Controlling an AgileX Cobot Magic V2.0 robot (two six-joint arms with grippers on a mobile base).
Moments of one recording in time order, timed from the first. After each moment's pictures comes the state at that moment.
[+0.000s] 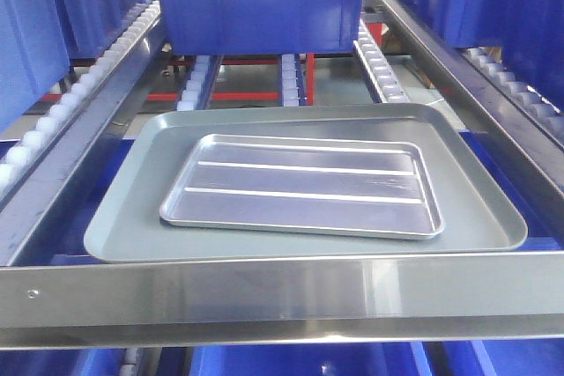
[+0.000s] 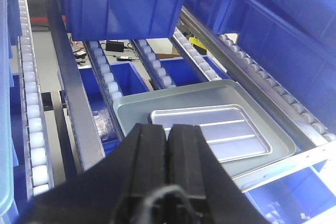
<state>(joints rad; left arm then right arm) -0.64 0.17 -0.65 0.19 0.67 -0.26 0.34 0.20 -0.60 -0.19 0.63 0.29</state>
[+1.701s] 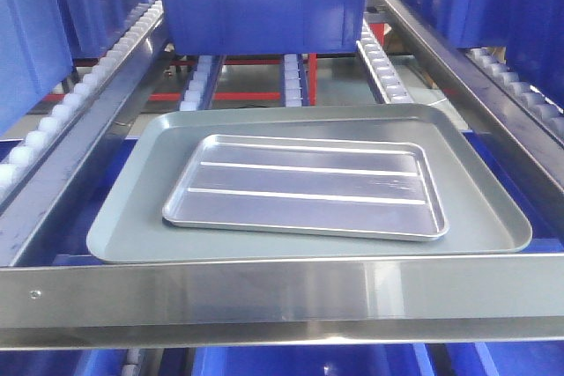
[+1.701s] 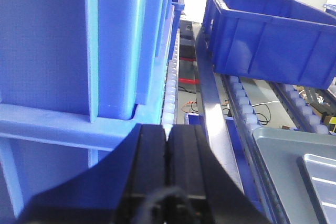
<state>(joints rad) -0.03 -0.01 0.03 -0.01 -0.04 -0.09 0.34 0.20 -0.60 -0.19 0.63 0.28</state>
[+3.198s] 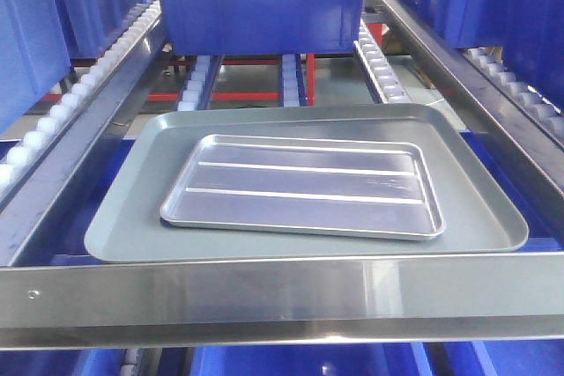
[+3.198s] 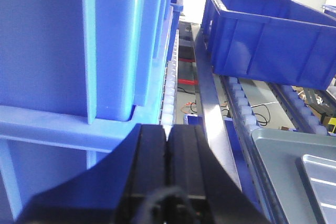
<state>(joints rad) -0.03 -0.01 0.03 -0.01 -0.05 -0.09 -0.06 -0.01 0.03 0.06 0.07 0.00</state>
